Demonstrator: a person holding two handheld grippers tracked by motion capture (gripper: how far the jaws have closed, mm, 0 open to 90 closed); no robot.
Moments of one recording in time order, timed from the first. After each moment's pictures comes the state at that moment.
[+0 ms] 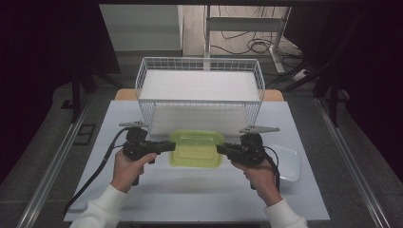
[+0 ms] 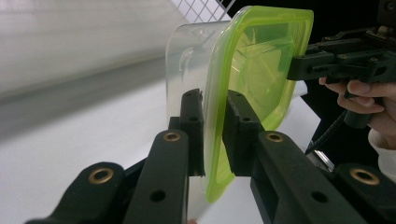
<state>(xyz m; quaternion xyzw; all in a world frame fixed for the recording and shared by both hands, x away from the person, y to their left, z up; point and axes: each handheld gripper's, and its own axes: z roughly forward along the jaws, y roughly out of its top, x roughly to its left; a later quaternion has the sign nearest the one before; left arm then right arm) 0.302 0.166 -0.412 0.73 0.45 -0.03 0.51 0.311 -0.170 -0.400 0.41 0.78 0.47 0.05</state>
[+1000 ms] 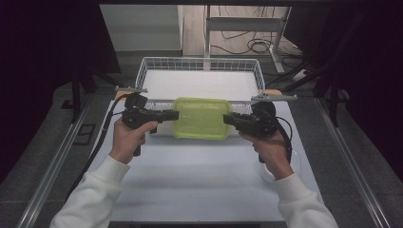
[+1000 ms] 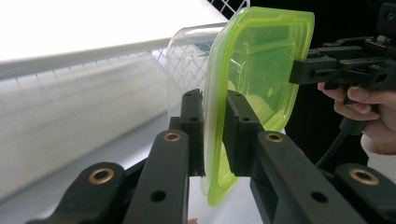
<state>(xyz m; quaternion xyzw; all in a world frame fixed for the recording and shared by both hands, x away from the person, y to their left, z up) 0.339 0.162 -0.332 0.73 0.43 -0.01 0.54 0.337 -0.175 -0.317 0.39 0.77 0.50 0.10</state>
